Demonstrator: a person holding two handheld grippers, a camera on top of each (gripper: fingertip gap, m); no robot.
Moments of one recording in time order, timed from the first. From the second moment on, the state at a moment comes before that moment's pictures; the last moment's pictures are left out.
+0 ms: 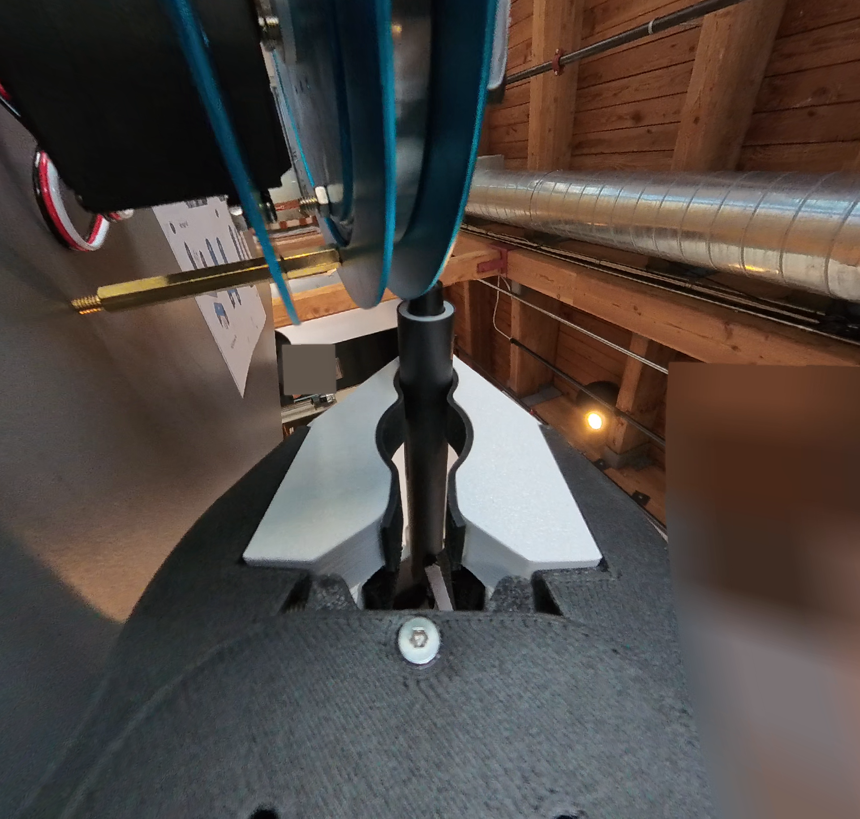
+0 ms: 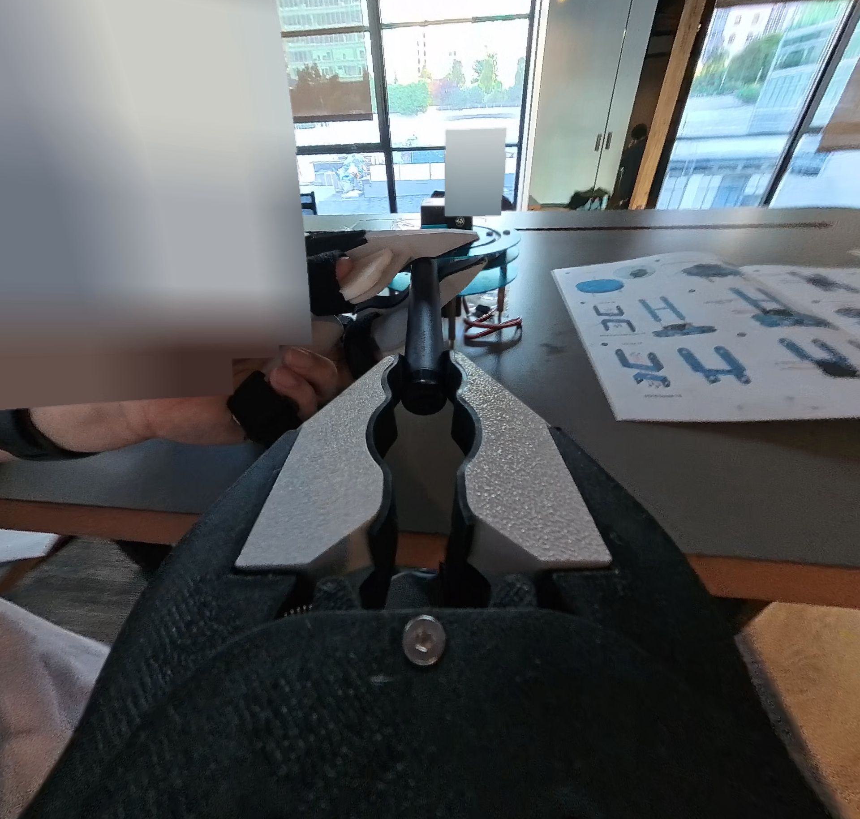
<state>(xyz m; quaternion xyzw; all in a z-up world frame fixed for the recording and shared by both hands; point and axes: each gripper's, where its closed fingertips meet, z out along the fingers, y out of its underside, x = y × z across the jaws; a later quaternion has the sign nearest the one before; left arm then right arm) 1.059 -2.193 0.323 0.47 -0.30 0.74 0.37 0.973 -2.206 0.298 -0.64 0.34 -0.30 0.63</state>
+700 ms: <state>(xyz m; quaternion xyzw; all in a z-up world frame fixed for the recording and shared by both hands) 1.056 -2.192 0.321 0.48 -0.30 0.74 0.37 0.960 -2.210 0.290 -0.71 0.27 -0.34 0.56</state>
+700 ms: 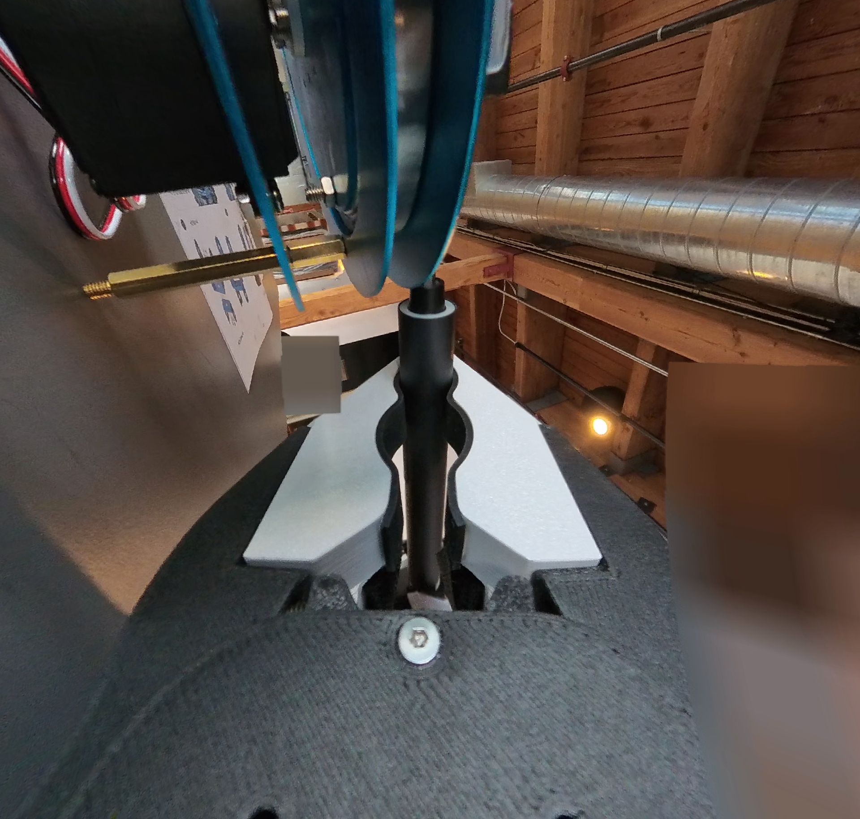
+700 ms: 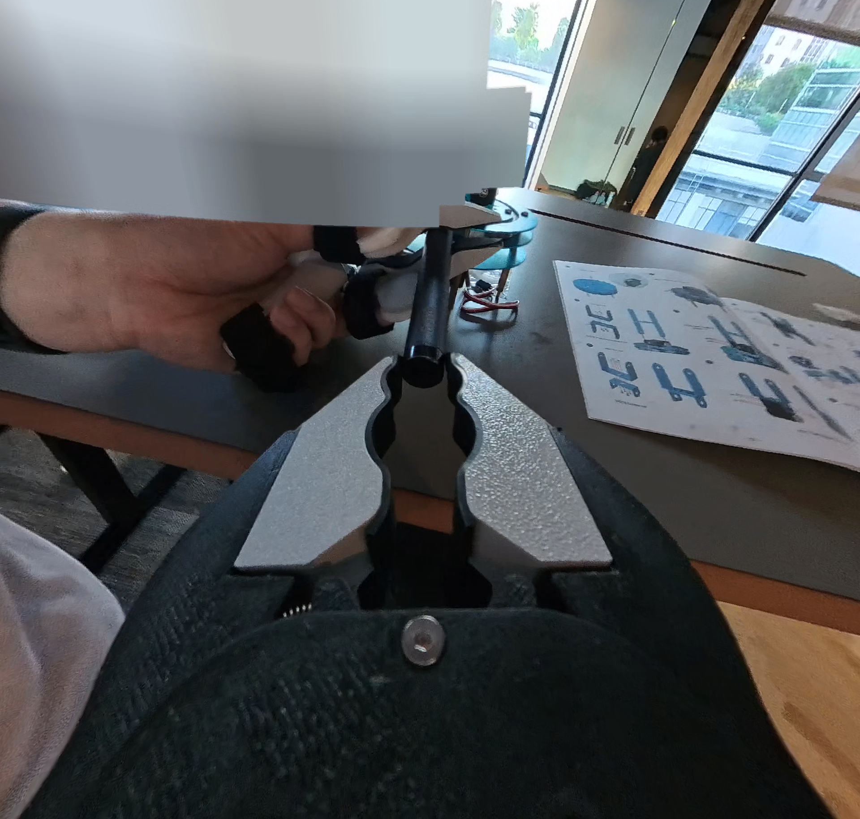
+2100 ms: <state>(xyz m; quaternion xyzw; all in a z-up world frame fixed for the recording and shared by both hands) 1.056 -2.194 0.322 0.47 -0.31 0.74 0.37 0.967 -2.207 0.281 -0.69 0.31 -0.31 0.58</state>
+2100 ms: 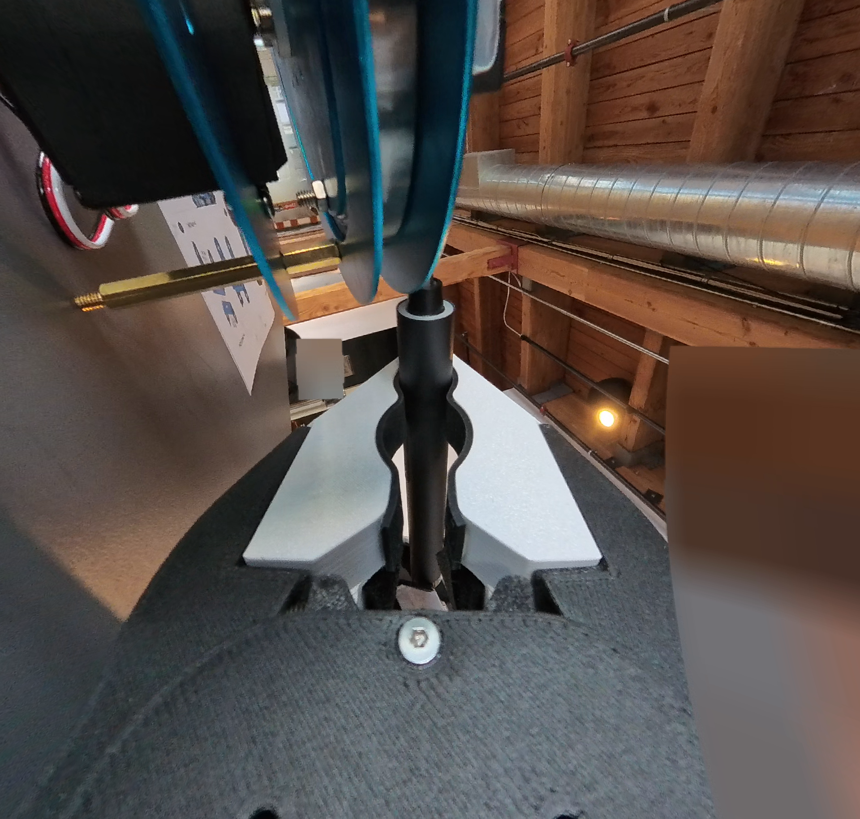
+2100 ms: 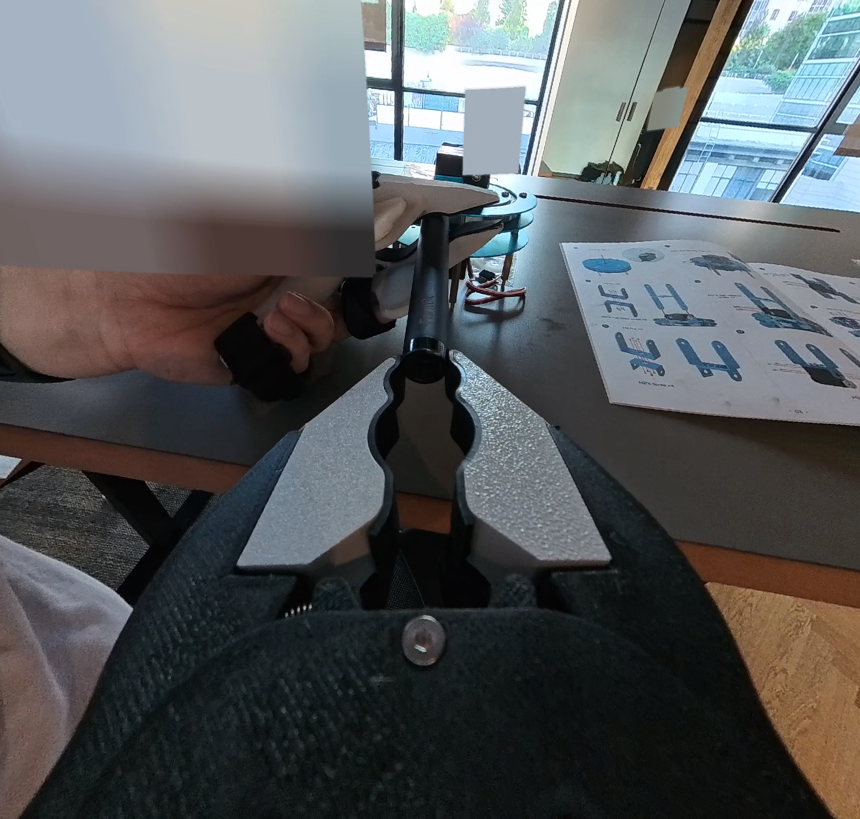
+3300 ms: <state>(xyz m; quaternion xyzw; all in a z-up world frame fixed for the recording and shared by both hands) 1.060 -2.190 0.321 0.48 -0.31 0.73 0.37 0.970 -2.208 0.263 -0.72 0.33 -0.28 0.55</state>
